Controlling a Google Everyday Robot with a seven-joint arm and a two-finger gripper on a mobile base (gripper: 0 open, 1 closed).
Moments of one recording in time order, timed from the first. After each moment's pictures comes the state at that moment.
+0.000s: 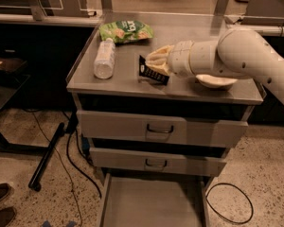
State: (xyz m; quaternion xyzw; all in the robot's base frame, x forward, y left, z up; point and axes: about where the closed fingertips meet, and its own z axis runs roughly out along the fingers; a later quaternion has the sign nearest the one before) arm 0.669 -0.043 0.880 -0.58 0.60 0.08 0.54
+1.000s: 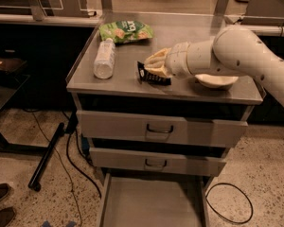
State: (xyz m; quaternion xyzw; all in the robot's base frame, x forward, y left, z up) arm 0.672 -0.037 0.864 -0.60 0.60 0.09 0.51
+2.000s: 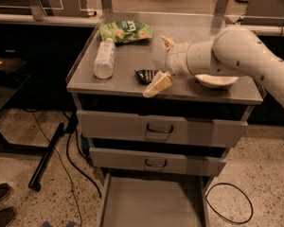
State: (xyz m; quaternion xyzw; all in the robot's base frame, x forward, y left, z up) arm 0.672 -0.037 0.864 -0.60 0.60 0.09 0.51
